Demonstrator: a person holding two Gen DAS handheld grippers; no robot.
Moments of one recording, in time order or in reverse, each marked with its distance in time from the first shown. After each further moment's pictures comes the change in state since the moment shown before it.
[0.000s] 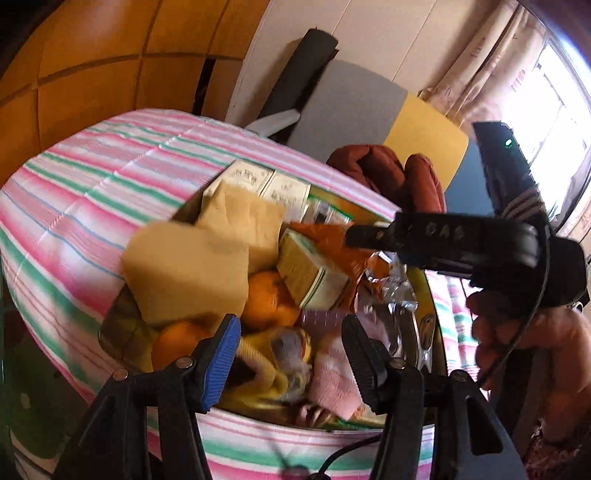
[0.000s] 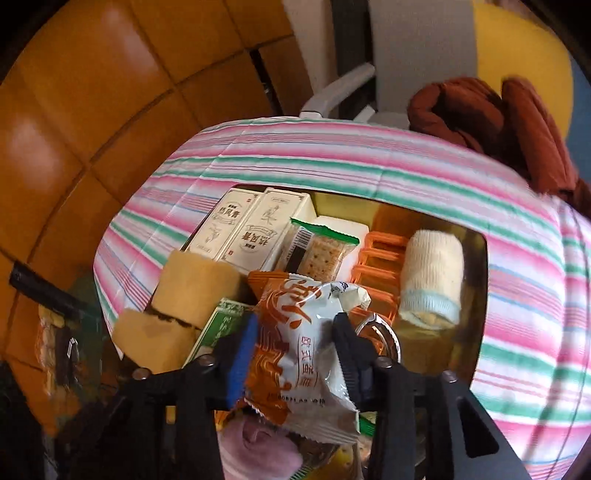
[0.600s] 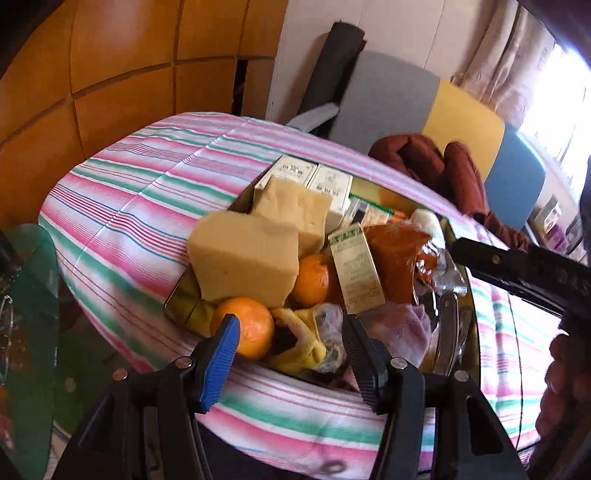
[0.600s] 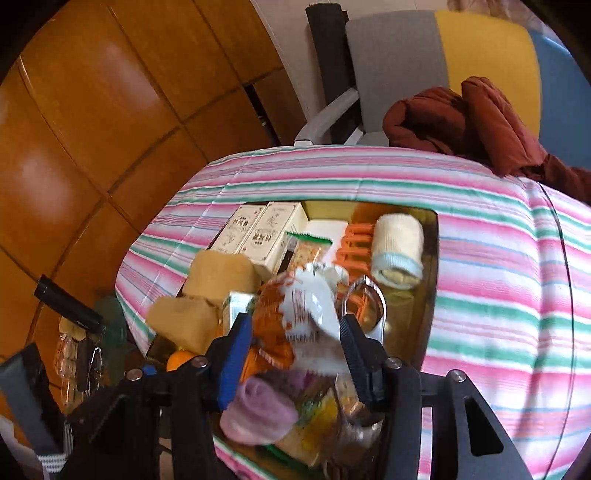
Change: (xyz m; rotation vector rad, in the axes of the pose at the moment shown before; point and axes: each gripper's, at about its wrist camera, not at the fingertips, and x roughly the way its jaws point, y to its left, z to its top) left arm -0.027 -0.008 -0.010 0.022 0.028 0.220; right arm -0.069 -0.008 -0.057 0.054 -0.129 0.037
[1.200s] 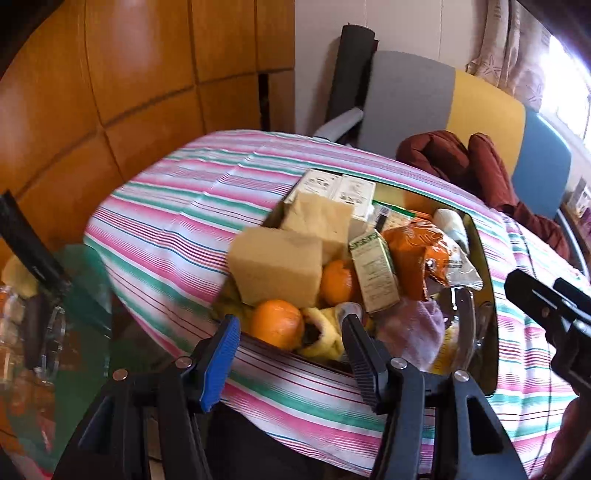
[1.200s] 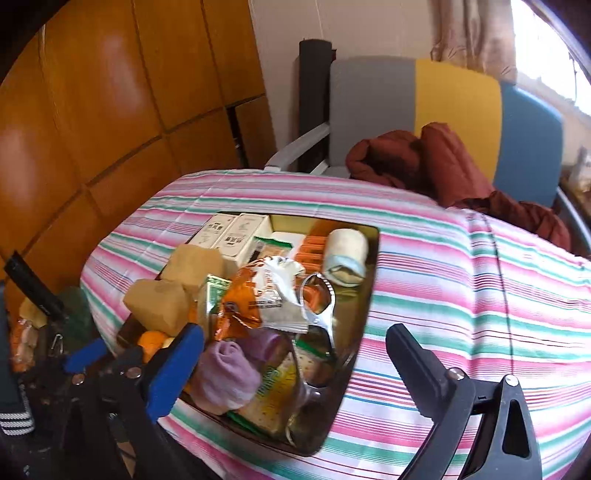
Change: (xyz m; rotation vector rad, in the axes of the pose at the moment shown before) left arm -0.028 -0.018 -0.001 0.050 -0.045 0.205; right arm -0.045 0.021 -0.031 -0.093 -0.138 -0.236
